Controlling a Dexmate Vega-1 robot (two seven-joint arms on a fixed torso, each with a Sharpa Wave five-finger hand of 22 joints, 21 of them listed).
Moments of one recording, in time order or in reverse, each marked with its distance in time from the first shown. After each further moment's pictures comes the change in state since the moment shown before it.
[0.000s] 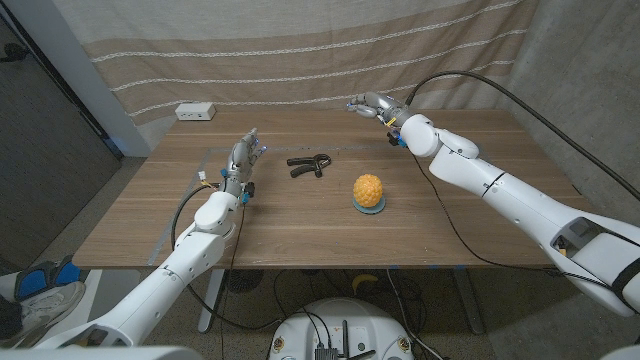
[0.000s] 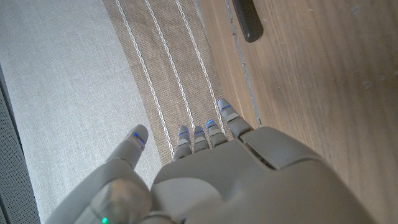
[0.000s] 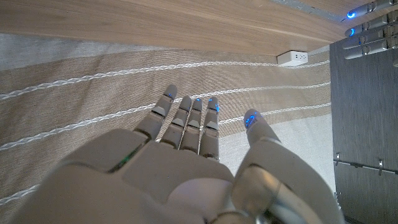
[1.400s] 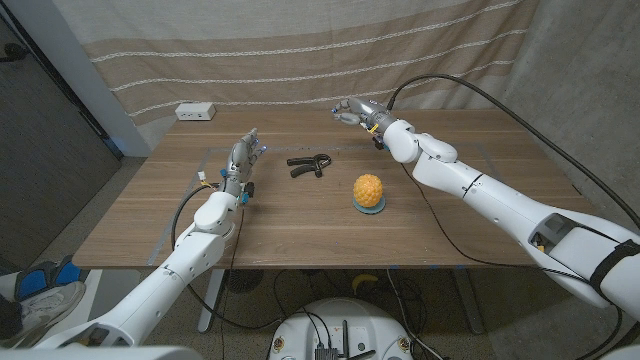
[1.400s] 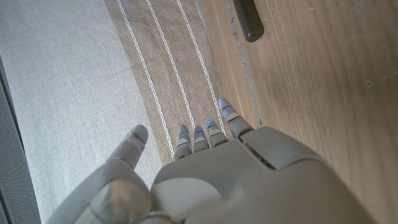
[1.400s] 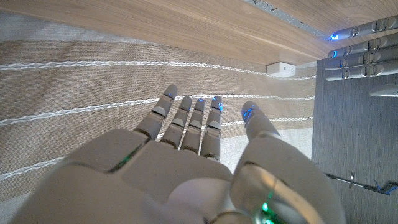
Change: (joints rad) left arm -0.007 -0.004 0.000 0.018 -0.007 -0.010 -0.014; left_hand -0.012 -0.004 0.004 -0.004 0.000 0.011 0.000 0.000 0.000 0.000 0.000 0.000 0.000 0.000 0.000 0.000 0.000 0.000 0.000 -0.004 0.000; right arm 0.037 0.081 -0.078 0.096 -0.131 0.027 -0.051; right_hand 0.147 -0.036 0.041 -0.058 0.008 0.051 -0.050 0.004 0.005 0.012 -0.045 0.000 0.000 -0.002 0.002 0.000 -0.007 0.040 -0.025 0.000 0.000
